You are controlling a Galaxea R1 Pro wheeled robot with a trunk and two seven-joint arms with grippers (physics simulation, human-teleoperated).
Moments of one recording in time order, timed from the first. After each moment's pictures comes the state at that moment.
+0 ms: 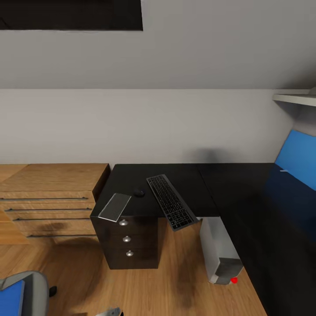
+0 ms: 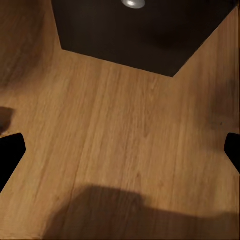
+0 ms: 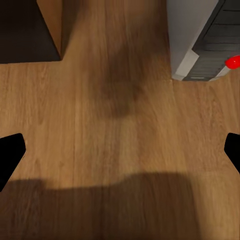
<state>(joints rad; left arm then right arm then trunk) -0.36 -0.08 -0.92 -0.02 1.15 -0.52 0.00 -0.10 0.07 0.31 -0.35 -0.20 -0.49 -0.23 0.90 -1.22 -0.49</state>
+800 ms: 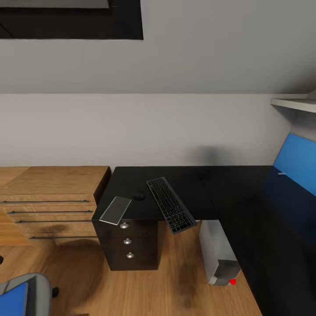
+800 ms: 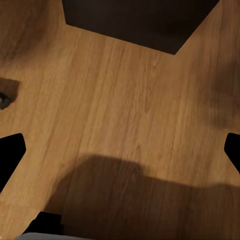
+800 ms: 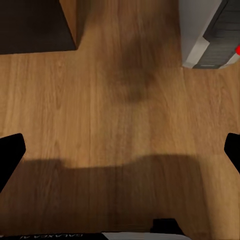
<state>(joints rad) -0.29 -0.10 -0.91 -0.02 1.16 -0.52 0.00 -0.03 0.09 0.36 -0.37 -0.24 -0.52 -0.22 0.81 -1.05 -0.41</state>
